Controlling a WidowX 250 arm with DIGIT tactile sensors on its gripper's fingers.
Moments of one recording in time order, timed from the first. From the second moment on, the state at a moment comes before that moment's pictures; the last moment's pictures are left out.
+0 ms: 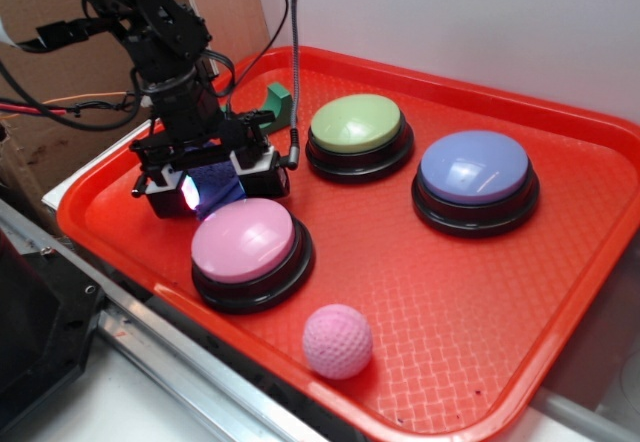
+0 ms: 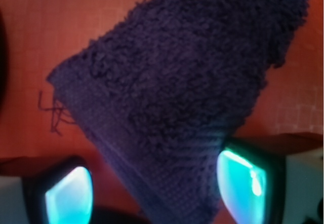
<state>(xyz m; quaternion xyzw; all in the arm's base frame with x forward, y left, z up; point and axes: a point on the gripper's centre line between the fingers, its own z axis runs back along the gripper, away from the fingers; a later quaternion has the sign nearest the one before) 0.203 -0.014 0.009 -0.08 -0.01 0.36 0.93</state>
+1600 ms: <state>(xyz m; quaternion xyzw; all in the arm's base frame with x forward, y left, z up) 0.192 -0.005 0.159 -0.03 0.01 0.08 1.00</state>
